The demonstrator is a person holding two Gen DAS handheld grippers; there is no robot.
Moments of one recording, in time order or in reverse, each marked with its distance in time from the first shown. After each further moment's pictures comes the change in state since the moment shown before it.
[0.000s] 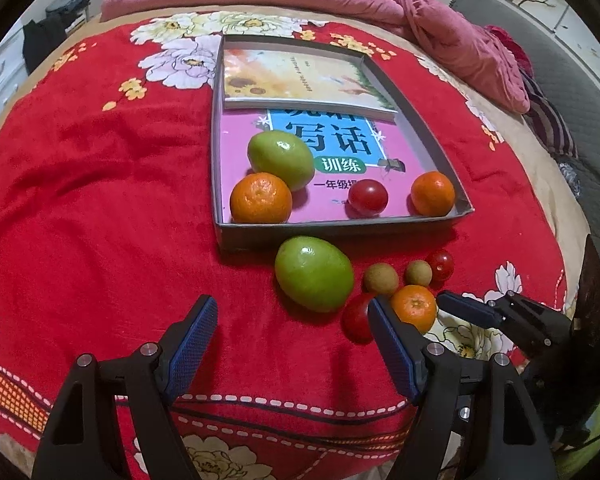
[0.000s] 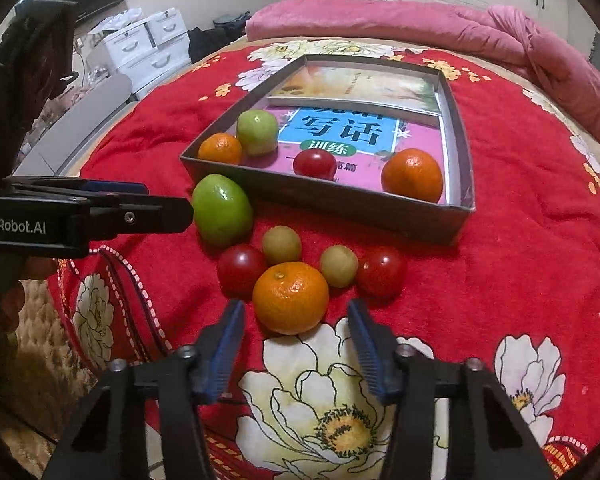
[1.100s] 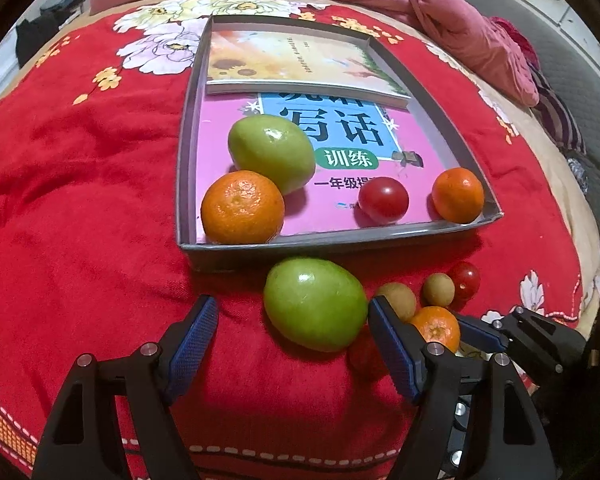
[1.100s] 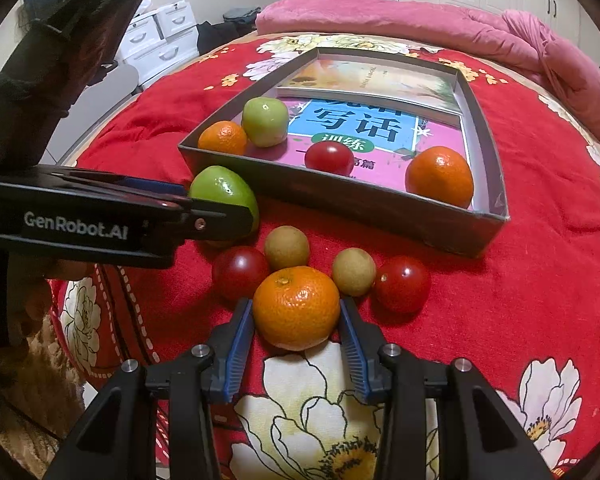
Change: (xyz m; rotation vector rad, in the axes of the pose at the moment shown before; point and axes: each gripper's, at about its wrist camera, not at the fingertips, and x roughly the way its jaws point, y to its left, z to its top) left arm 0.045 -0.007 0.014 0.013 0.027 0.016; right arm 0.019 0.005 0.004 -0.028 -0.002 0.007
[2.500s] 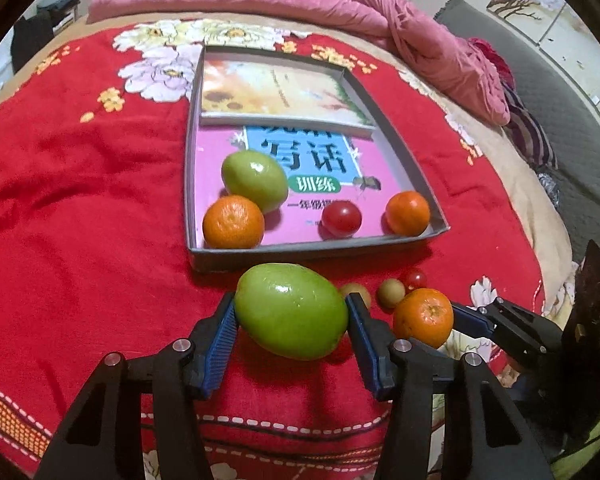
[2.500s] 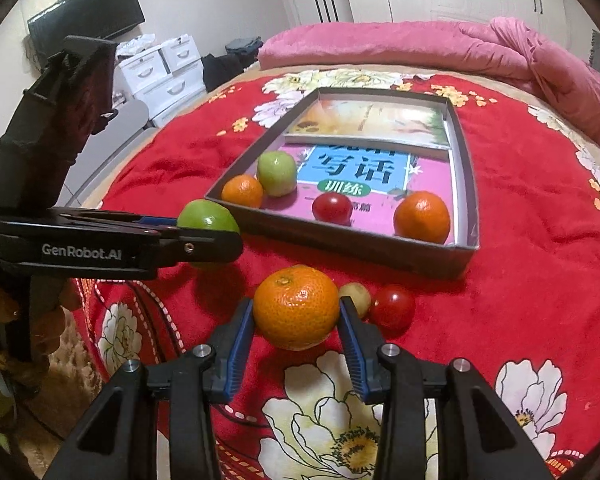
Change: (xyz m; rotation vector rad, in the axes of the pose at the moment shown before) left arm -0.050 0.005 -0.005 -0.015 -0.072 -0.115; right arm -0.042 -0.002 0.008 0.053 -0.117 0.056
